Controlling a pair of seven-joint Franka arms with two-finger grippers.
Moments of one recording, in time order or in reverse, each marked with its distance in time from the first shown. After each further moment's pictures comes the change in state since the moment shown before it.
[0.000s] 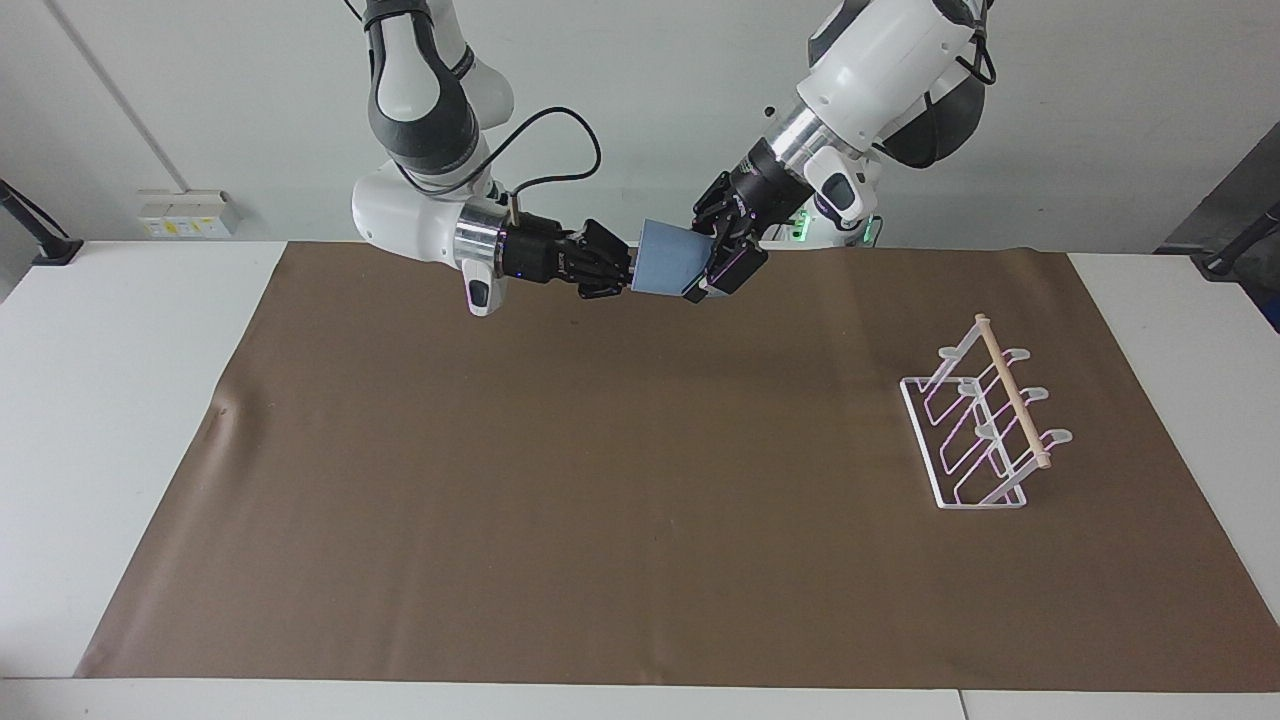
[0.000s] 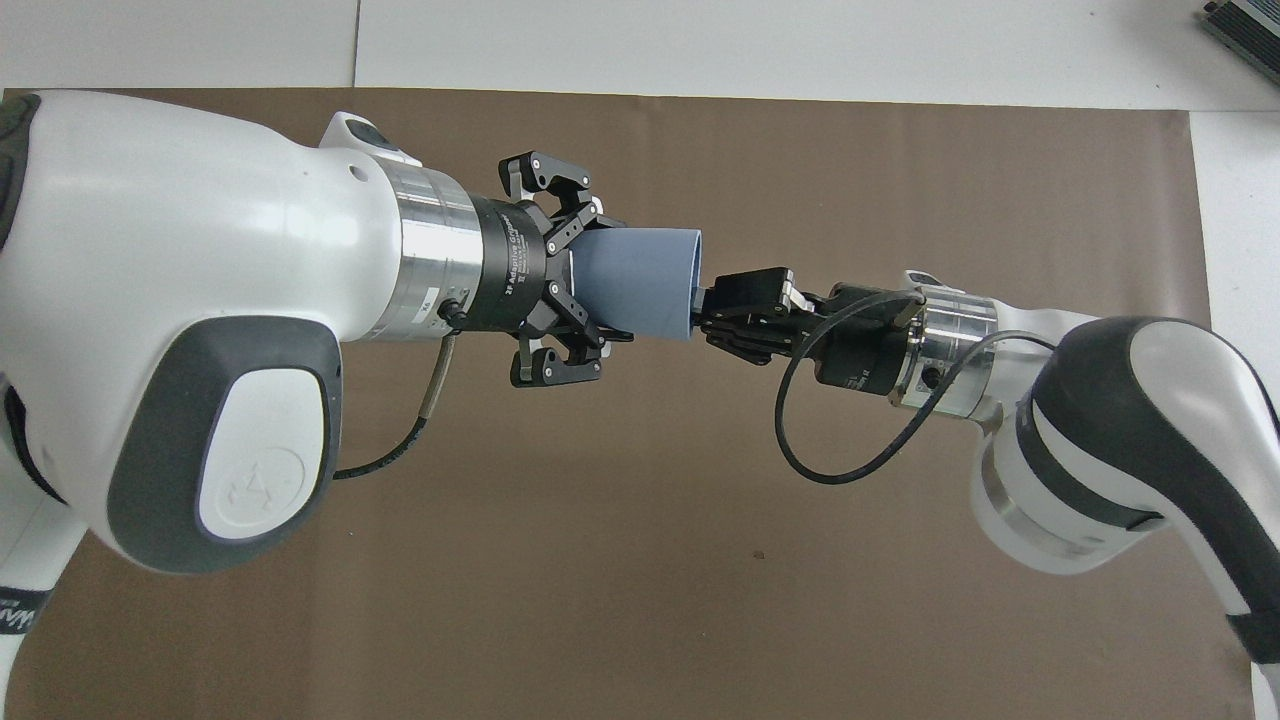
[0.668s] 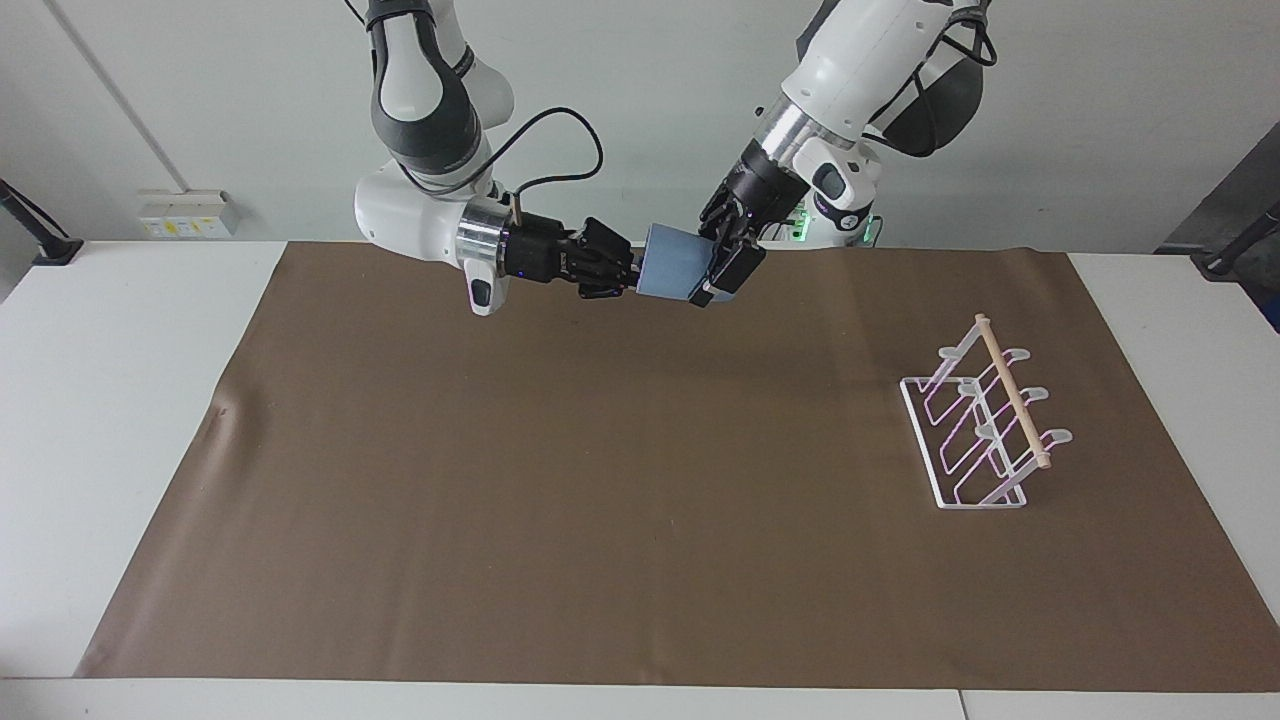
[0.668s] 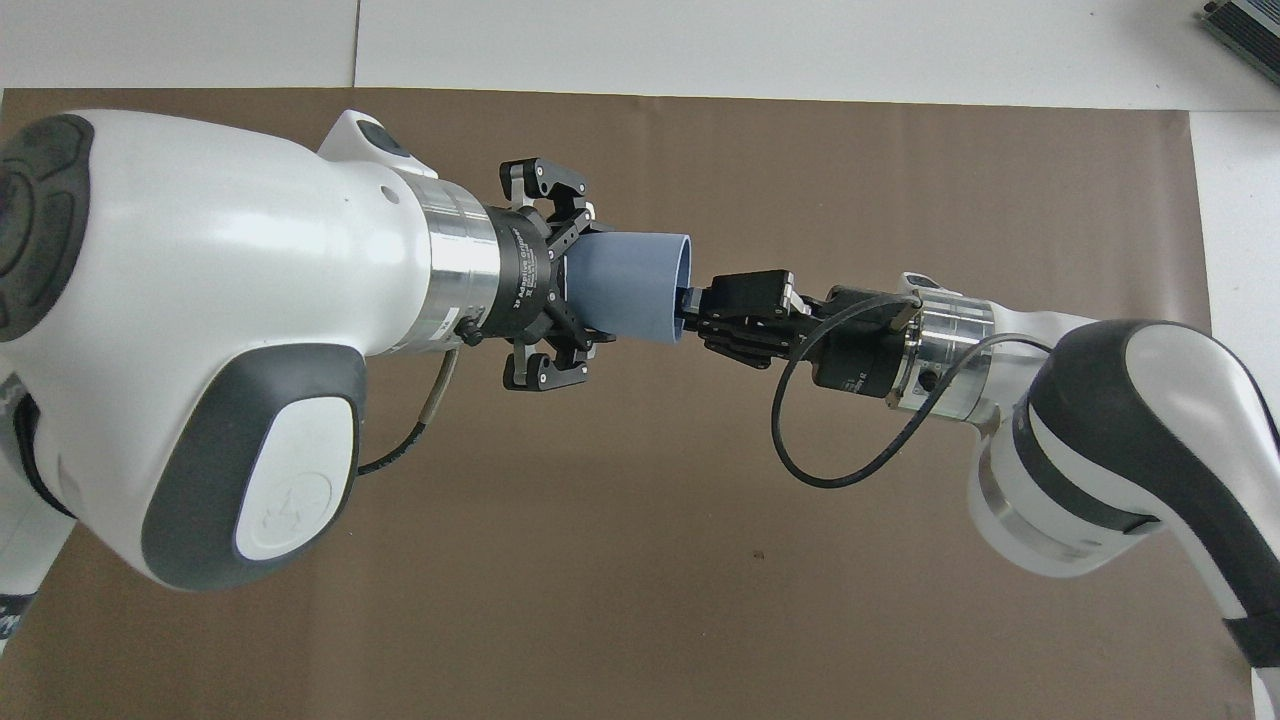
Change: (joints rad) left arm -0.014 -0.005 -0.005 -0.002 0.142 -0.003 0.000; right arm 0.004 -0.003 0.001 -0.004 0.000 0.004 -0.002
